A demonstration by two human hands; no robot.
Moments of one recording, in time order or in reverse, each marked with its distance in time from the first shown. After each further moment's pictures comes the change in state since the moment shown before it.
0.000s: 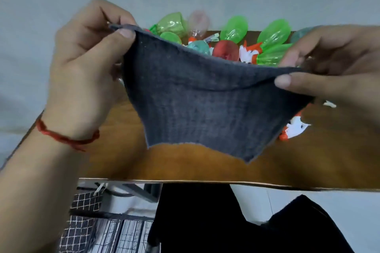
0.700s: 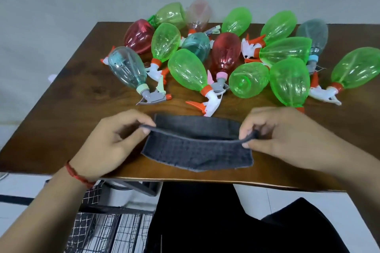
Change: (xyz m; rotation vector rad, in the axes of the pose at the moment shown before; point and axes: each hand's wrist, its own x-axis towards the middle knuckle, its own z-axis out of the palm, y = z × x) left_hand -0.097 -0.094 -0.023 0.430 -0.326 -0.241; right_hand -0.030 0.085 0.049 -0.242 -0.424 0.186
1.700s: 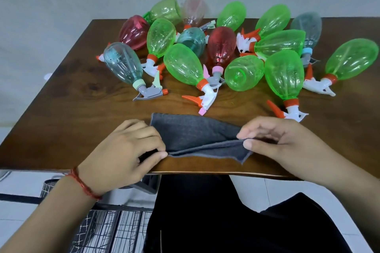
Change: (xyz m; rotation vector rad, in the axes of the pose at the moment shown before) left_hand -0.018 0.009 0.019 0.580 -0.218 0.357; right_hand -0.034 0.010 0.032 0.411 0.110 0.049
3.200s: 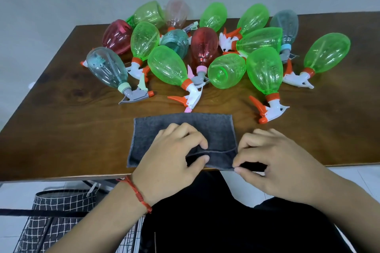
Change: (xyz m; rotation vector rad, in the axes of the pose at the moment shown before) left_hand 0.057 0.087 0.045 -0.186 -0.016 -0.210; right_hand -0.041 0.020 0.008 -0.784 -0.017 -0.271
